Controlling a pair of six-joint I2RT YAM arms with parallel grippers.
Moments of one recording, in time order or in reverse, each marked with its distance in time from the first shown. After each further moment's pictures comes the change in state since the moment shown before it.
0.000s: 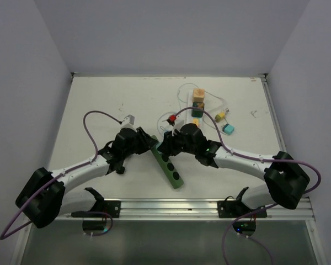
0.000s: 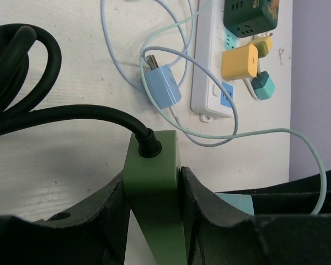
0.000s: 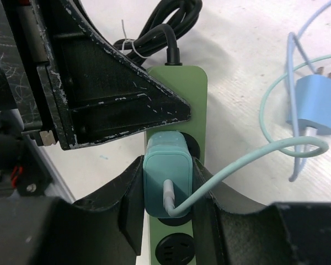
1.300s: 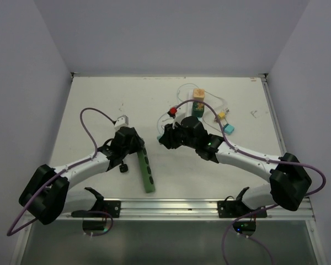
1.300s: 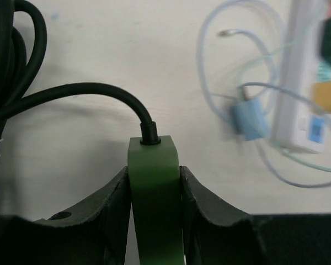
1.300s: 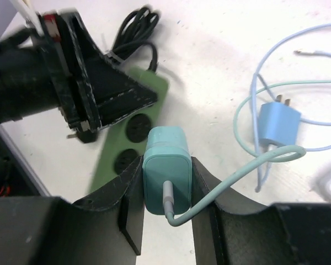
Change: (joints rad) left arm 0.048 0.041 0.053 -0.106 -0.137 0.136; right arm -0.004 -0.013 0.127 -0.159 0.100 -0.068
